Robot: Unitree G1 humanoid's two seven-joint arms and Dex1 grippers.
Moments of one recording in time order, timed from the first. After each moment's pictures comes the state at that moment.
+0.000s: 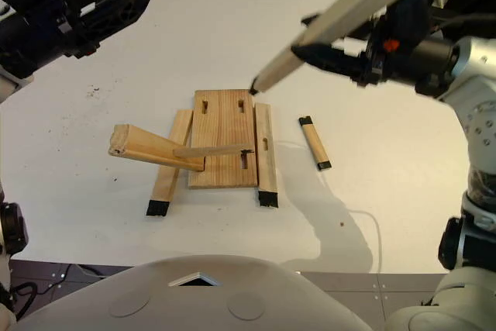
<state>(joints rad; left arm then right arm) -0.37 0.83 0.18 -0.30 -0.87 0.62 -0.63 -0.27 -0.92 -0.18 -0.31 0.83 0.57 1.07</state>
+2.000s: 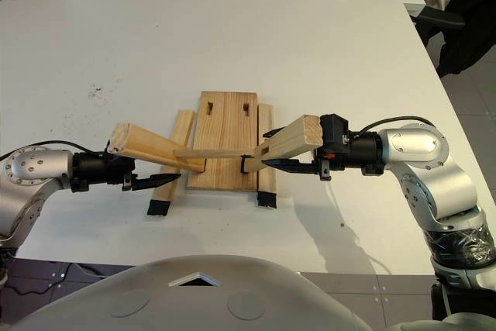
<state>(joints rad) 0.14 0.86 -0.04 -0.45 -0.43 0.36 -1.05 0.00 -0.84 0.03 -0.41 0.62 0.26 1.21</state>
